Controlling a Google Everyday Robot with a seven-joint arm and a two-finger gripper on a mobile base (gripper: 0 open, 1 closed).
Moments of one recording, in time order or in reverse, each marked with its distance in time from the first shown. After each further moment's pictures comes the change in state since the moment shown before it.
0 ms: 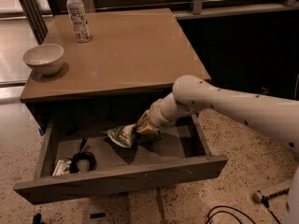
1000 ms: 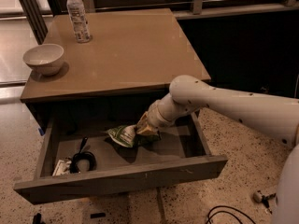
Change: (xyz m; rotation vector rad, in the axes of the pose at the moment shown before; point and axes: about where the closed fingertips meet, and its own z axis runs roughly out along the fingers) arm 0.005 0.002 0.010 -0.036 0.029 -0.004
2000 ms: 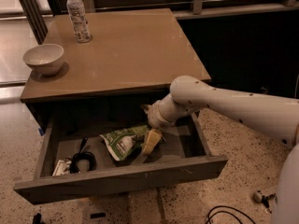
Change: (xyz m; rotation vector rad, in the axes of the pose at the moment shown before) arm 0.000 0.000 0.000 0.000 0.000 0.000
